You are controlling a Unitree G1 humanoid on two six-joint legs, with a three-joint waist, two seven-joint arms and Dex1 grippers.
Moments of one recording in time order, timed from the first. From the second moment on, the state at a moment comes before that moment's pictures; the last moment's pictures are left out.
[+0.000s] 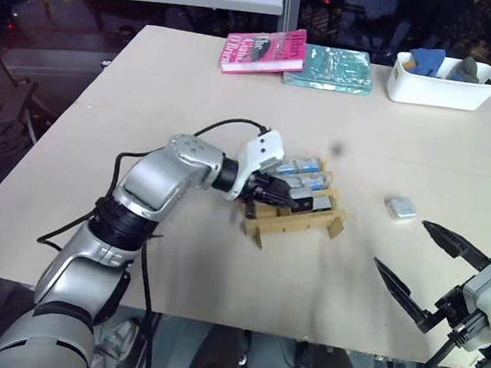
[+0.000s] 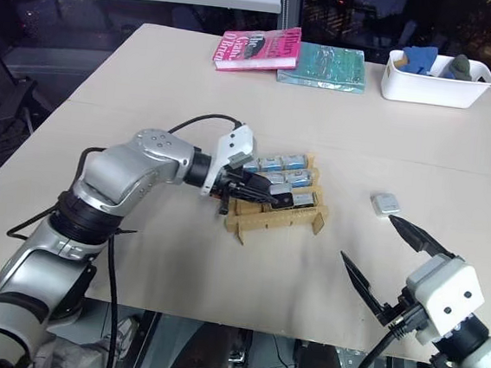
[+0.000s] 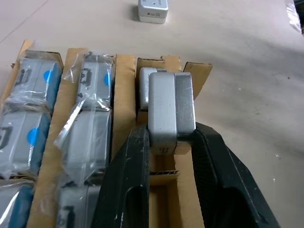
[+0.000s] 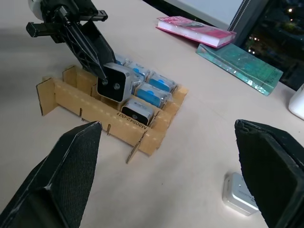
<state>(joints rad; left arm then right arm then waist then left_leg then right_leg) -0.80 0.63 -0.36 -0.10 -0.36 0.82 -1.08 0.63 -0.57 -0.41 -1.00 0.46 0.22 0.56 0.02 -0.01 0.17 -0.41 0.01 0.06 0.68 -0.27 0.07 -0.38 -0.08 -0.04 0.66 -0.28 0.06</state>
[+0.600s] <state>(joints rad) -0.81 0.63 -0.37 -0.04 -0.30 0.79 -1.12 0.60 -0.58 -0.41 -0.96 0.52 0.19 0.66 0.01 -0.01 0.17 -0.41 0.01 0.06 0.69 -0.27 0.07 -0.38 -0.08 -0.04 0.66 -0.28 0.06</state>
